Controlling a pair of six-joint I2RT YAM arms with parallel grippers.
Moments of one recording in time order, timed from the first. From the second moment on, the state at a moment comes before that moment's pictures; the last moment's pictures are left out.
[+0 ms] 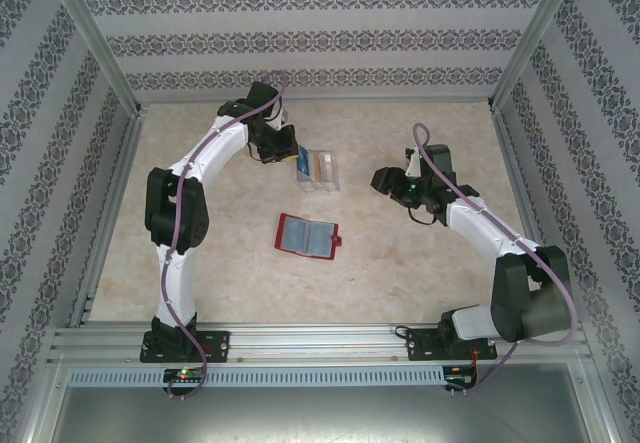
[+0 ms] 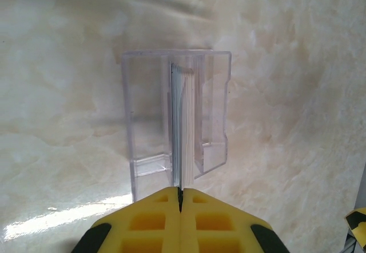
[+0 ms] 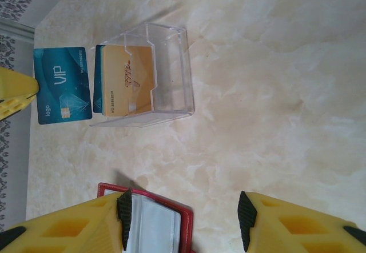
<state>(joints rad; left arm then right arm) -0.30 2.12 1.93 -0.91 0.41 -0.56 0.18 1.39 0.84 -0.22 -0.45 0.65</state>
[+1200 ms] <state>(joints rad) -0.30 1.80 1.55 -0.45 0.86 -0.76 0.32 1.56 1.00 0.11 -0.76 1.00</state>
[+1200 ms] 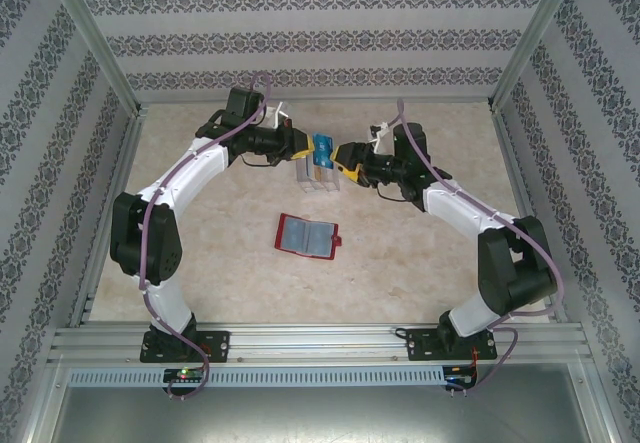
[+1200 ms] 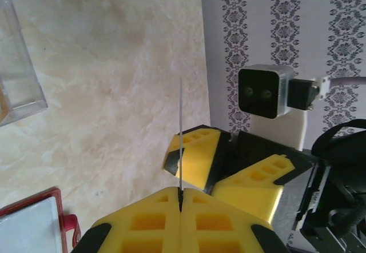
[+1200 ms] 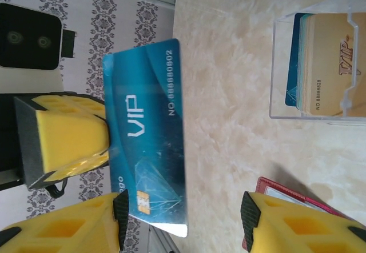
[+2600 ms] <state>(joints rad) -0.28 1.59 1.21 -0.59 0.59 -0.64 0.71 1.30 0.59 0.20 -0.35 1.15</state>
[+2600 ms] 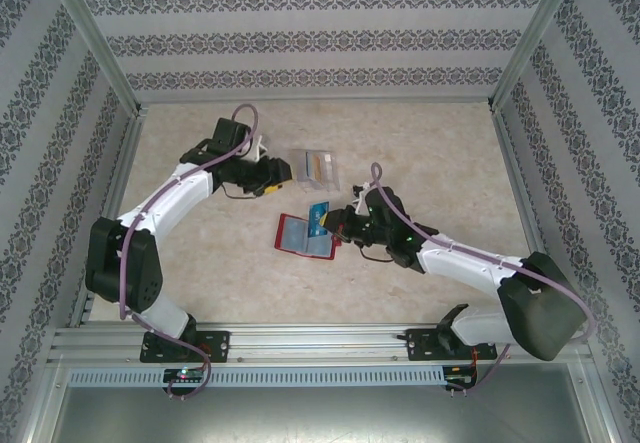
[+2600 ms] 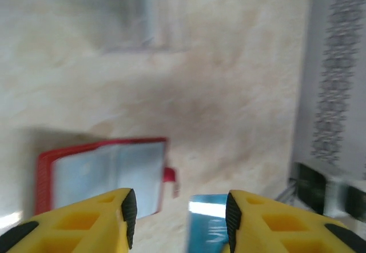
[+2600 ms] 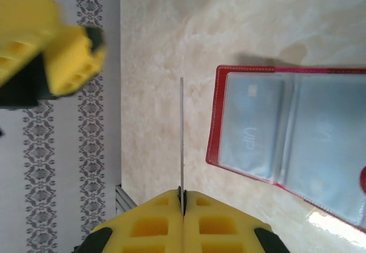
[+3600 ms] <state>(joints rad) -0.35 1.65 0.88 -0.42 0.51 -0.63 0.76 1.63 0.56 0.42 -0.23 1.20</state>
